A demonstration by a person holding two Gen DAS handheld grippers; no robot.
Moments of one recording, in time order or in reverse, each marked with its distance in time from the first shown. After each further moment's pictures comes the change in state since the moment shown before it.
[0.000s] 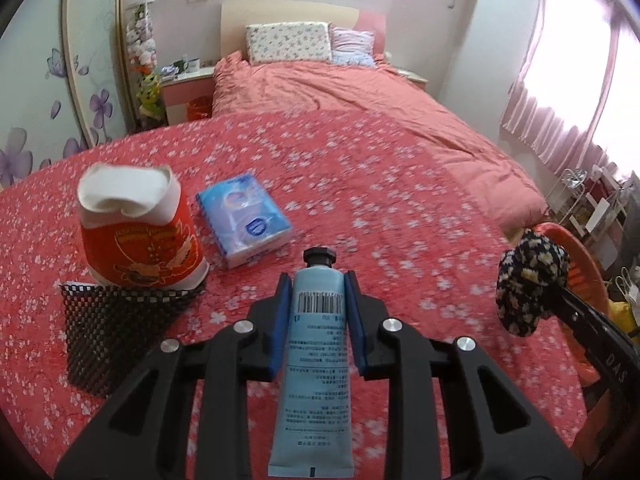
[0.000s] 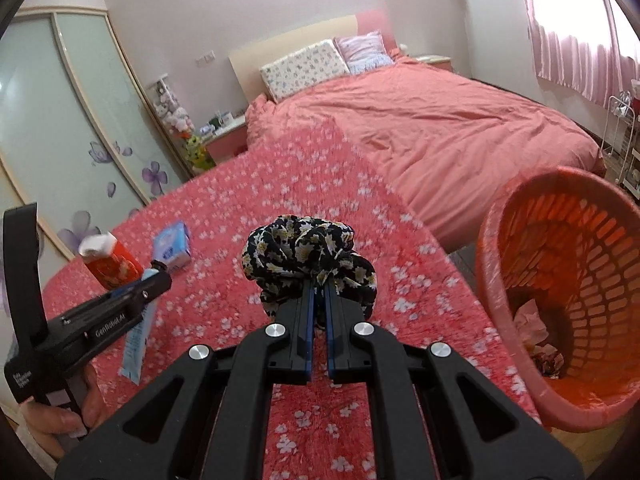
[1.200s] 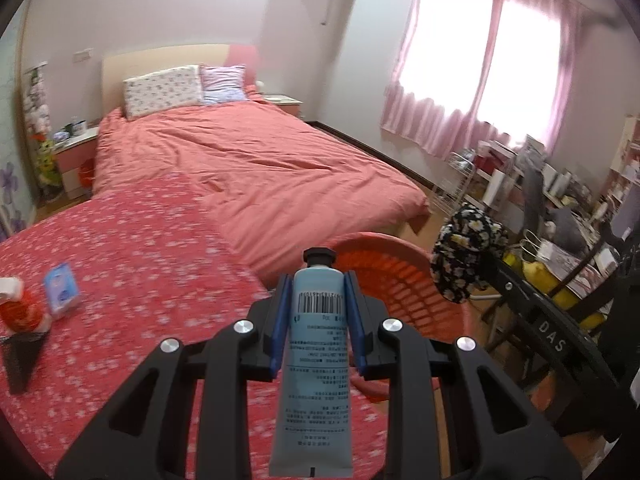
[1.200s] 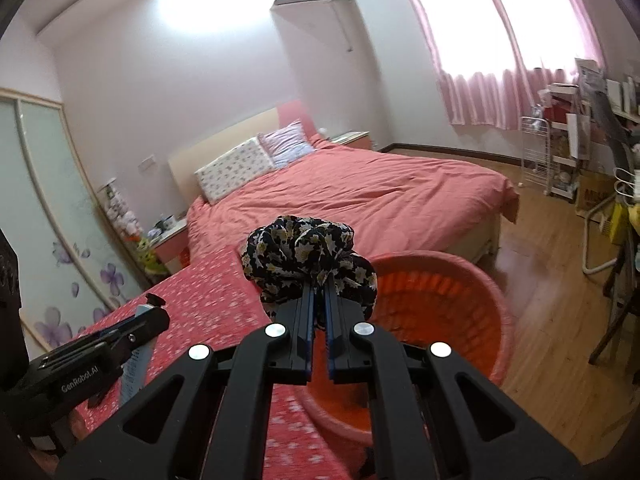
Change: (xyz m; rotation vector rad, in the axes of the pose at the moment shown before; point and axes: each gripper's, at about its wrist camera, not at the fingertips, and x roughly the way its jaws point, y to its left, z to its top) left arm -0.085 -0.218 0.003 0.228 -0.090 -0.349; right arm -0.127 -0.124 0.015 0.176 -0.319 -0.205
